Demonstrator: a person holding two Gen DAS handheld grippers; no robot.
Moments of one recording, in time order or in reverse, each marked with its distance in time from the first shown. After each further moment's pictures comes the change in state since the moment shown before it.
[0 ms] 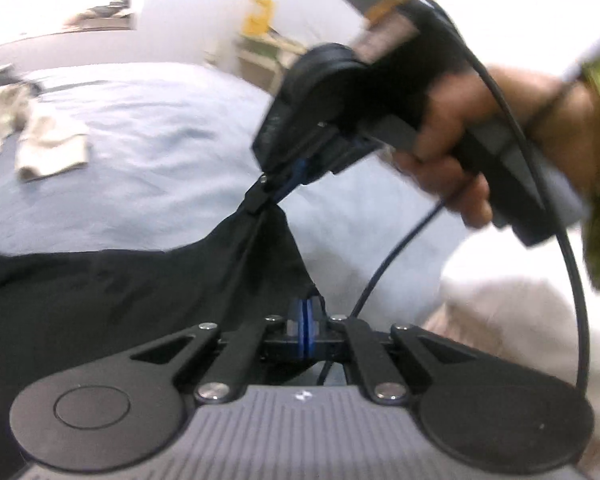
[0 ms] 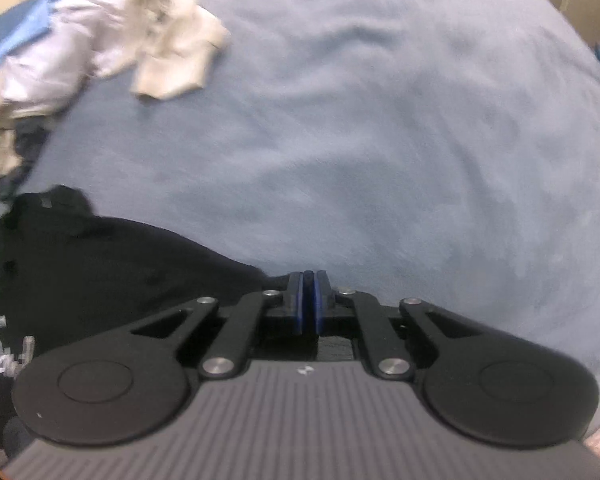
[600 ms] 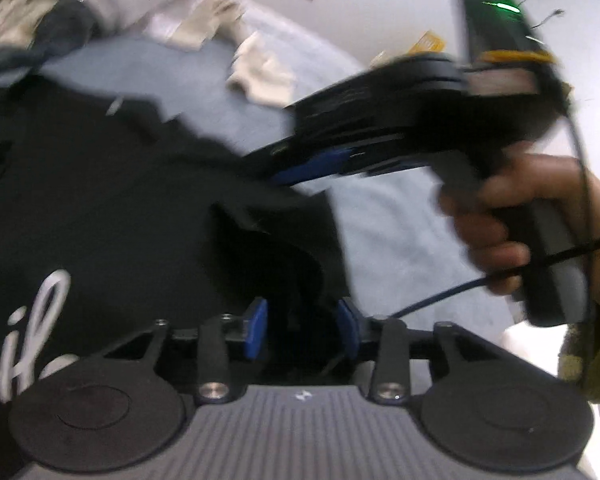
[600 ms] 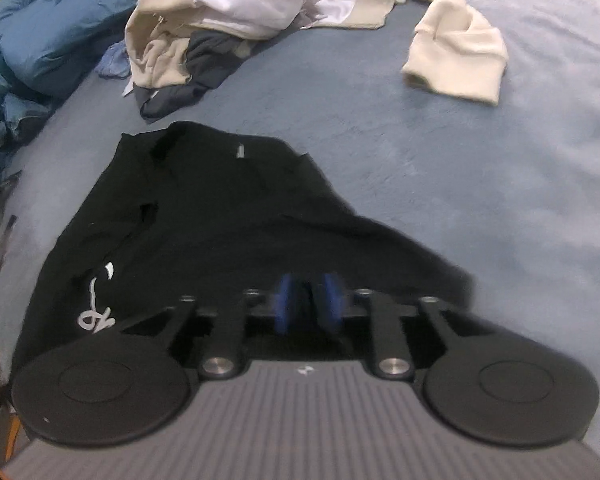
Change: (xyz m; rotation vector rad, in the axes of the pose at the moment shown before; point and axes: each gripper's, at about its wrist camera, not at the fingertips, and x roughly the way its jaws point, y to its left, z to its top) left arm -0.115 0.105 -0.038 -0.483 0.040 0.149; right arm 0.042 0.169 0.014 -0.284 0.088 0.276
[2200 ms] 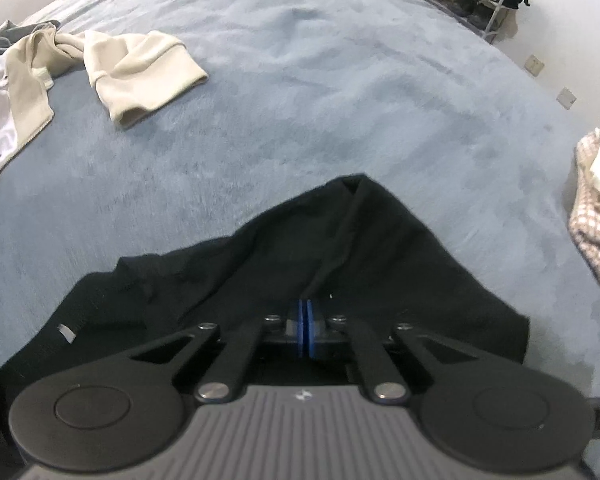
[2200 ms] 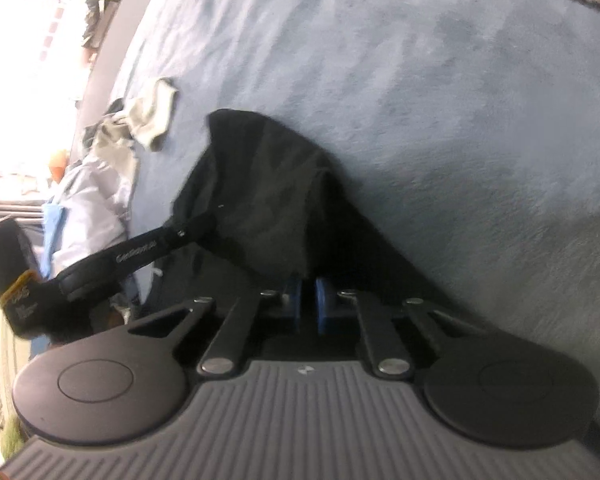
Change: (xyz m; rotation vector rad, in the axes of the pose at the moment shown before) left arm 0.108 -0.033 0.126 0.741 0.447 0.096; right arm -0.028 0.007 -0.218 1.280 -0.435 0.022
